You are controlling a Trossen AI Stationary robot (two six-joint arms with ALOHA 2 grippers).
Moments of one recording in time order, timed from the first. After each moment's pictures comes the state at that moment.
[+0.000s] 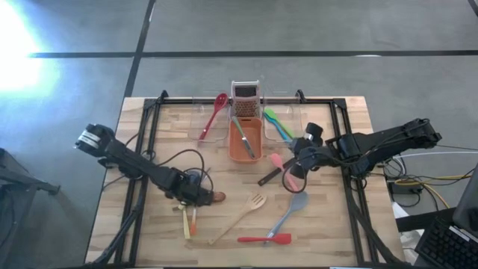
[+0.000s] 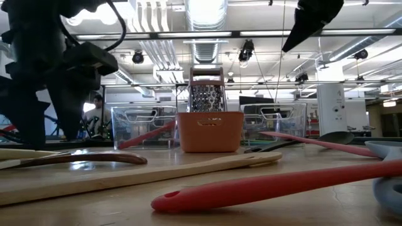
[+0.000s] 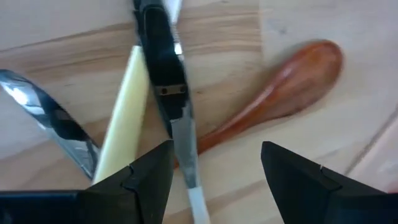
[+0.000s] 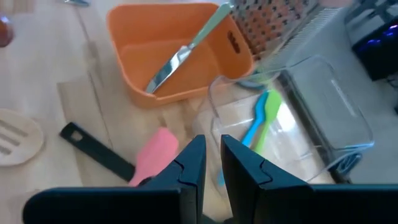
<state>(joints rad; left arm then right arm) -0.42 1.46 0.81 -0.58 -0.04 -1.76 0.22 1.18 1.04 -0.87 0.63 0.35</state>
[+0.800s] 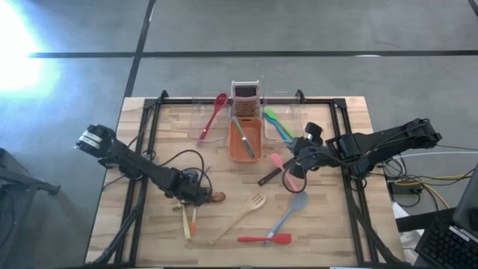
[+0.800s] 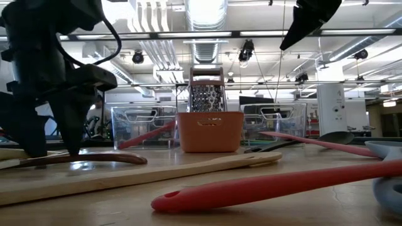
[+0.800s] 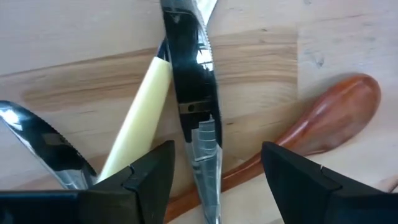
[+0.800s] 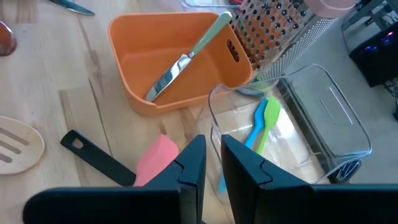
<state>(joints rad) -0.41 1.49 0.73 -0.50 -0.08 -1.80 0.22 1.18 1.04 -0.84 0.63 0.33</state>
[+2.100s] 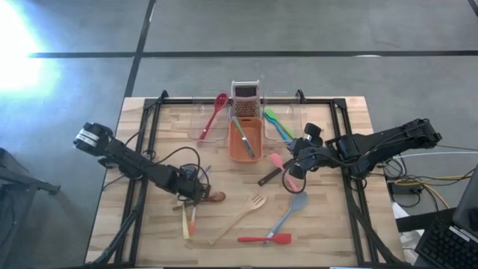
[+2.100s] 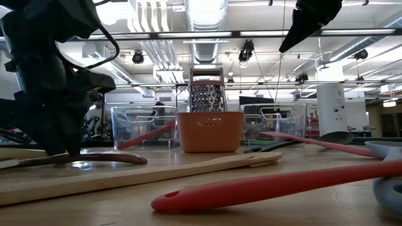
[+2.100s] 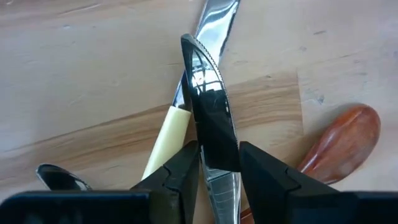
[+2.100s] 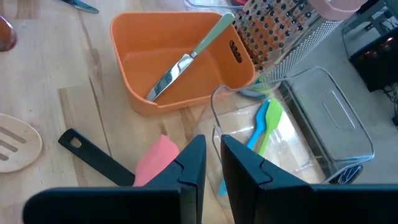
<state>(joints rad) -0.38 1.56 0.65 -0.44 -0.17 -1.71 0.22 1.18 1.01 -0.81 0.63 0.30</state>
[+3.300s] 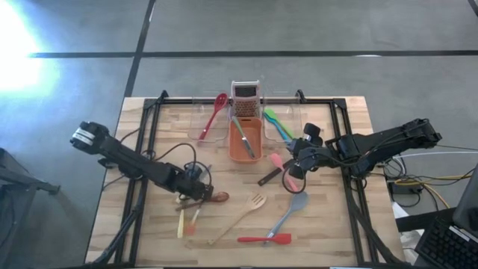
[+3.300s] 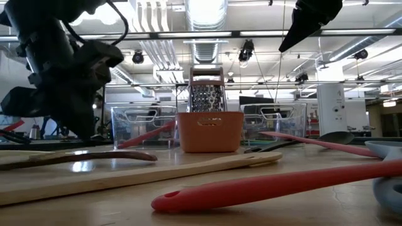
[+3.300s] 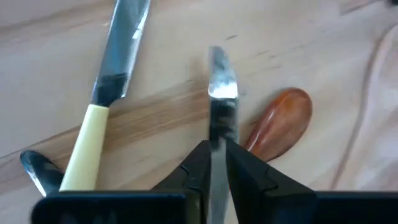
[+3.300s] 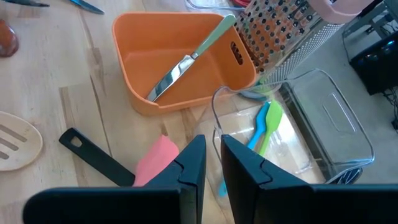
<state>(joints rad) -0.37 1.38 0.70 -0.41 -0.20 -1.57 0.22 1.18 1.01 -0.80 0.63 0.29</state>
